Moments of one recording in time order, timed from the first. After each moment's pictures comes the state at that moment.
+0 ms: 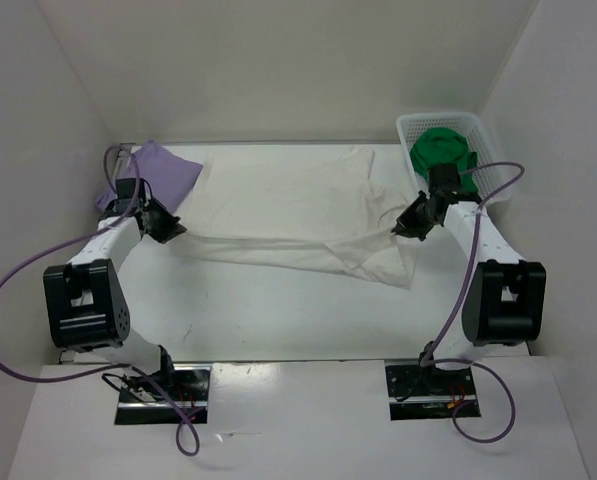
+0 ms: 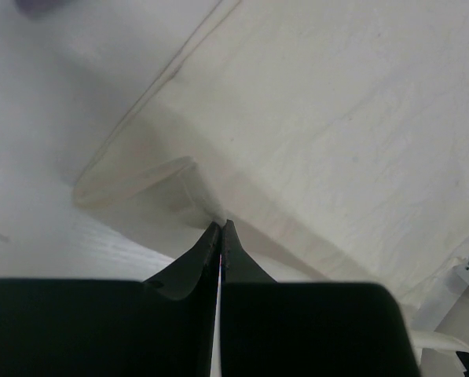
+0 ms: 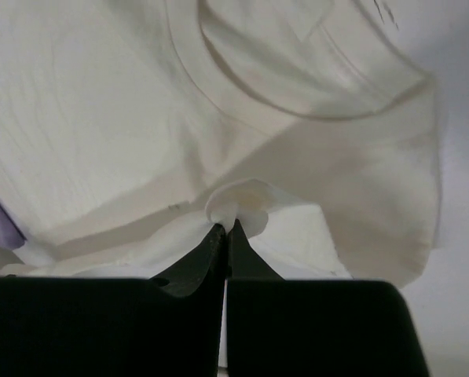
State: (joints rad) left arm 0.20 1.53 0.99 -0.38 0.21 -0.72; right arm -0.03 1.50 1.11 -0.67 -0.18 0.78
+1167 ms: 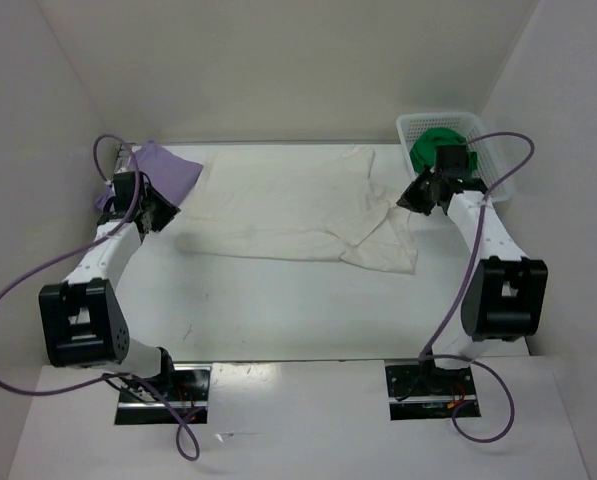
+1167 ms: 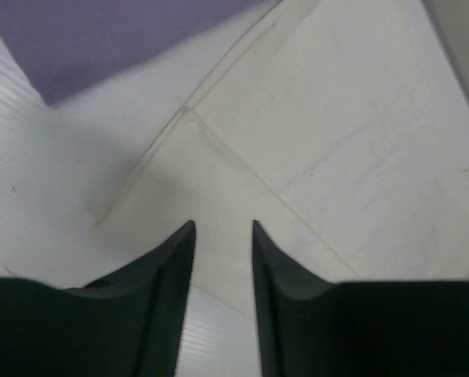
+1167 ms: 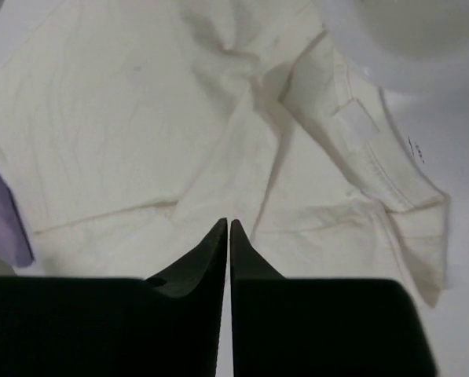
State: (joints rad) left arm 0.14 1.52 1.04 -0.27 0.05 -0.73; right arm -0.04 1.64 1.30 -0.54 -0.15 0.67
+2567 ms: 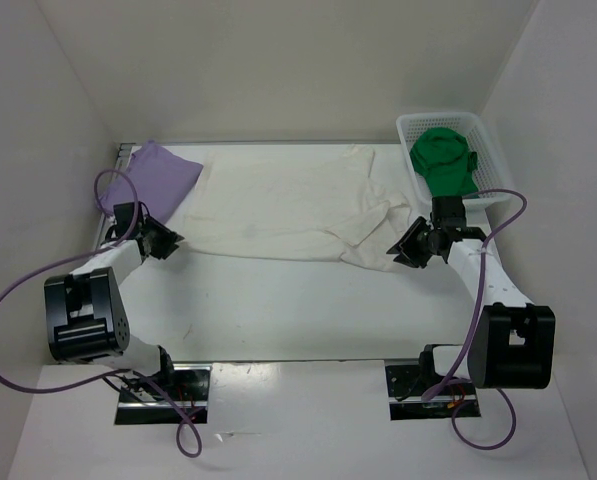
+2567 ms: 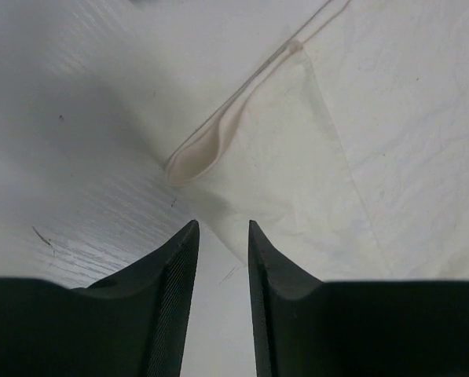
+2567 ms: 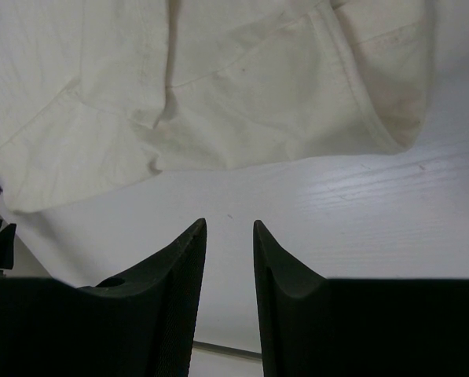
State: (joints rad) left arm 0.24 1.49 0.77 -0.12 0.17 -0.83; right arm -0.04 1.28 0.83 -0.56 -0.27 0.73
